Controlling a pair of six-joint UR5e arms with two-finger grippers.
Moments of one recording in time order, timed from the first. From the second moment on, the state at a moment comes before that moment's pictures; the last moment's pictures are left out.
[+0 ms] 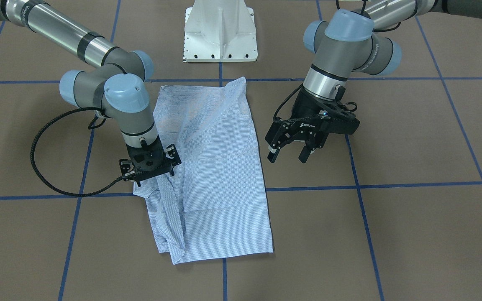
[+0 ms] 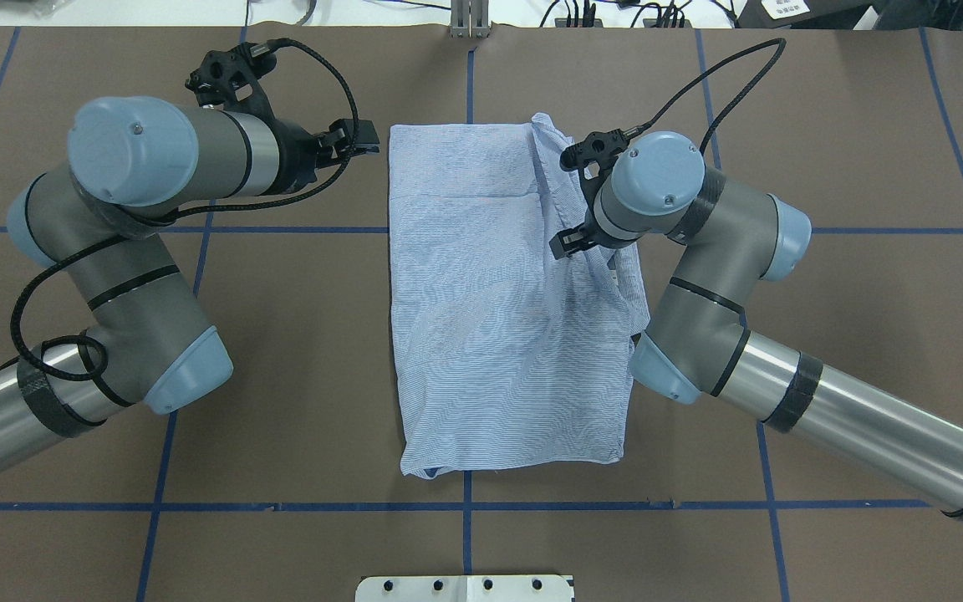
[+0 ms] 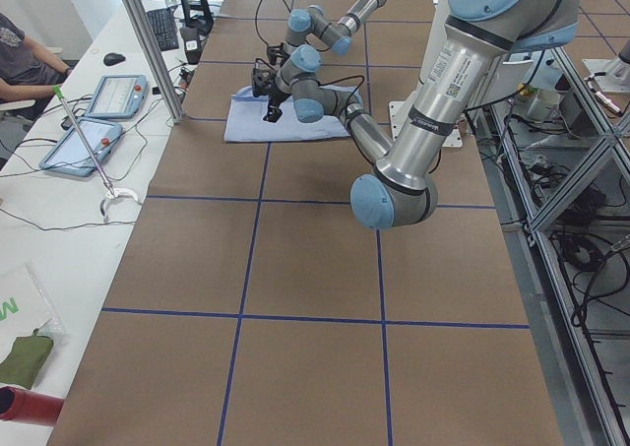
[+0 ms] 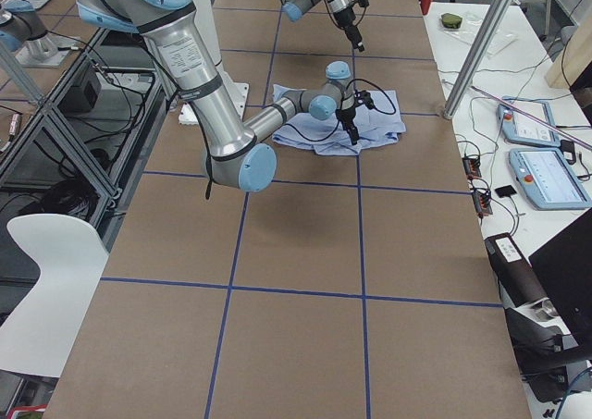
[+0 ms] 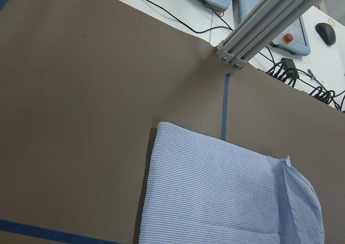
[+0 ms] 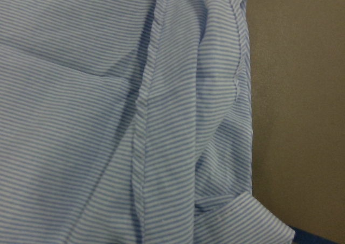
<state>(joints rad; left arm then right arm) -0.71 -2.11 -1.70 -2.12 -1.66 -1.47 0.66 -0.96 1.44 -1.27 1.77 0.74</state>
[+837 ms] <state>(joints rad) -0.70 -2.12 -1.70 -2.12 -1.67 -1.48 0.74 -0.97 1.40 -1.27 1.77 0.64</state>
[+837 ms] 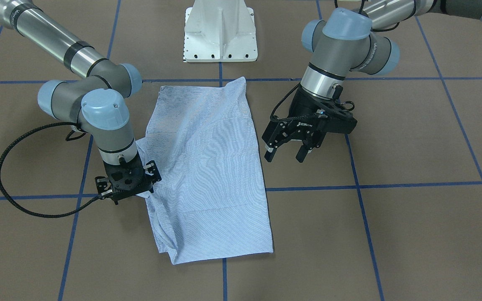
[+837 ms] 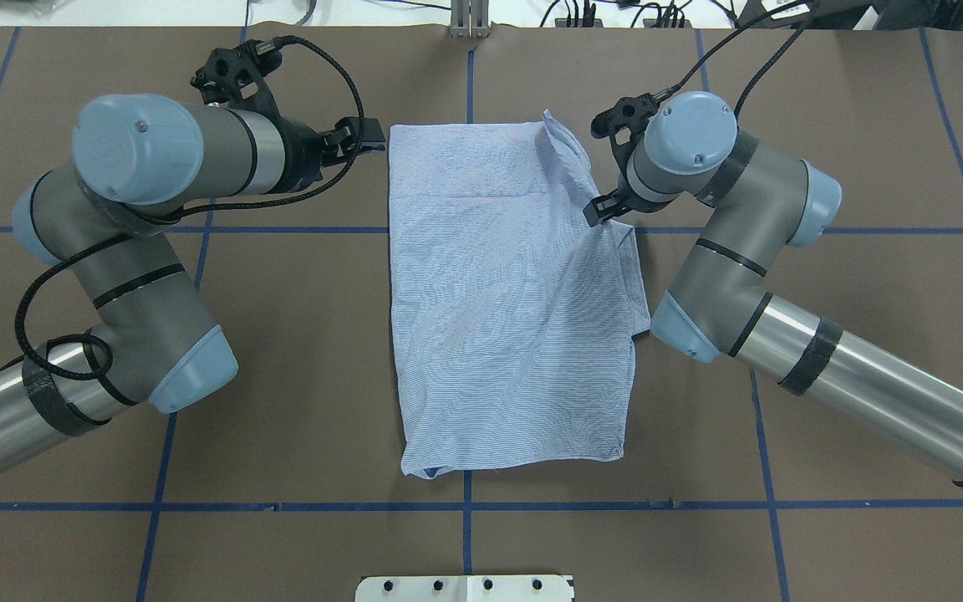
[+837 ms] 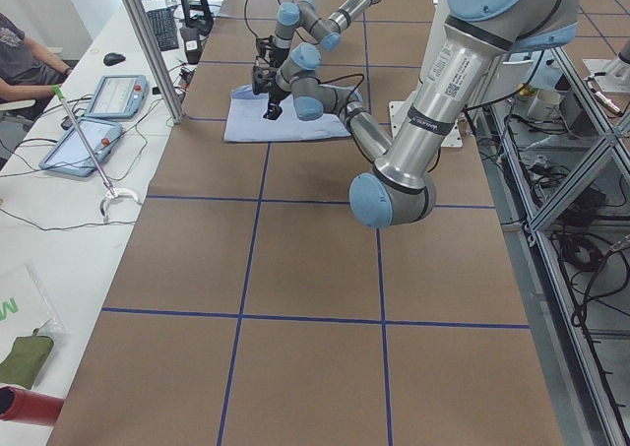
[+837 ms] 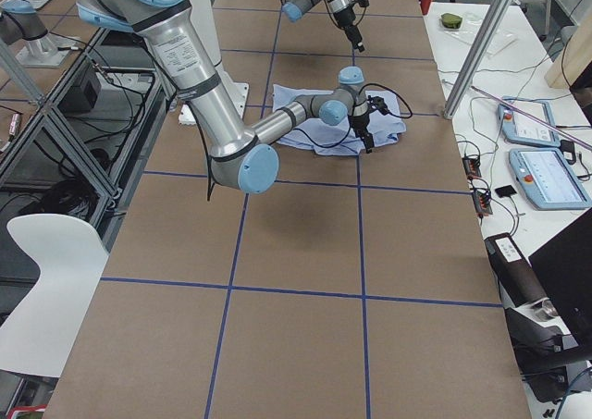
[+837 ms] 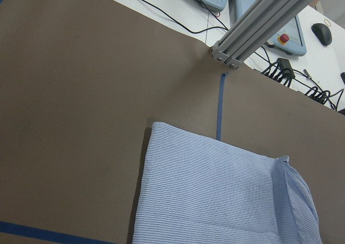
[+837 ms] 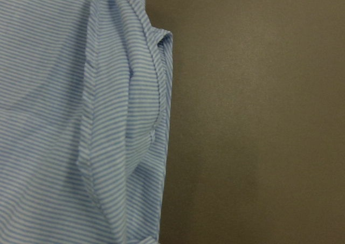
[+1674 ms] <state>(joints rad) -0.70 -2.12 -1.73 -2.09 -1.72 -1.47 0.81 -1.01 1.43 -1.23 1.89 0.57</state>
